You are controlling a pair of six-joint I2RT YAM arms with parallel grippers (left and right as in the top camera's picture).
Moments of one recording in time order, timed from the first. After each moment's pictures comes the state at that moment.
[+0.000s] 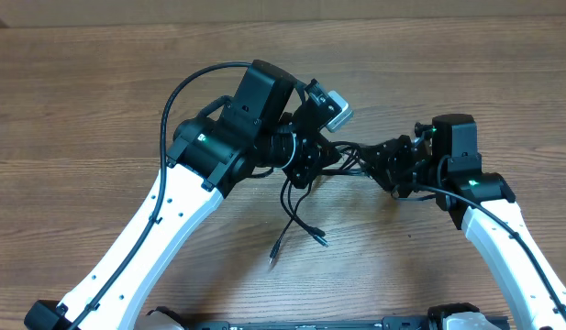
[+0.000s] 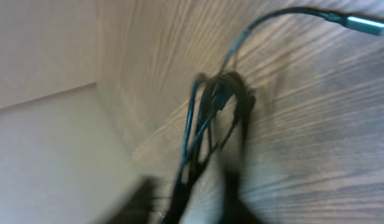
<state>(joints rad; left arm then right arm) -0.59 1.51 1.57 -0.93 0.57 0.09 0.11 1.28 0.84 -0.44 -0.63 1.10</state>
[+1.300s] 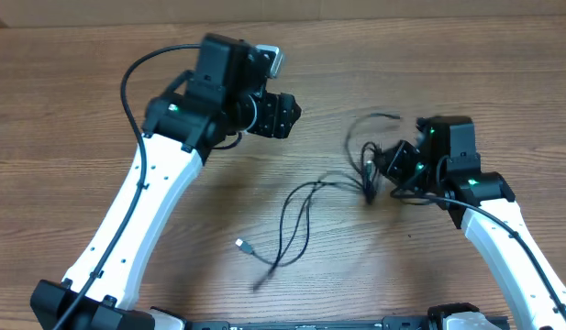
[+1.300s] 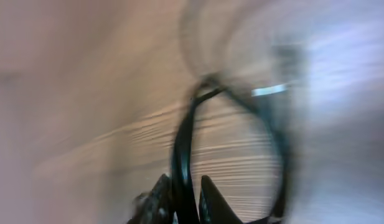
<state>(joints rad) -0.38 1.58 1.57 -0.85 0.35 -0.20 0.12 1.28 0.84 -0.53 -0.33 0.71</state>
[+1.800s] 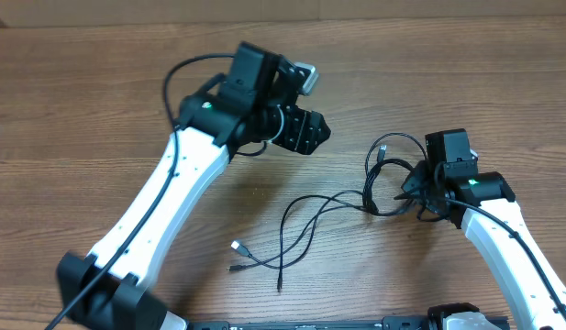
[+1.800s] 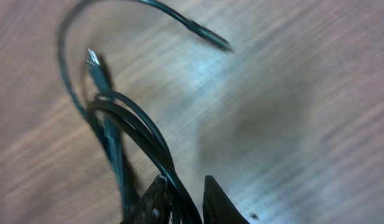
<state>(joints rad) -0.48 1.68 1.57 -0.85 0.47 -0.15 0.12 1.28 0.84 -0.80 0.10 0.74</state>
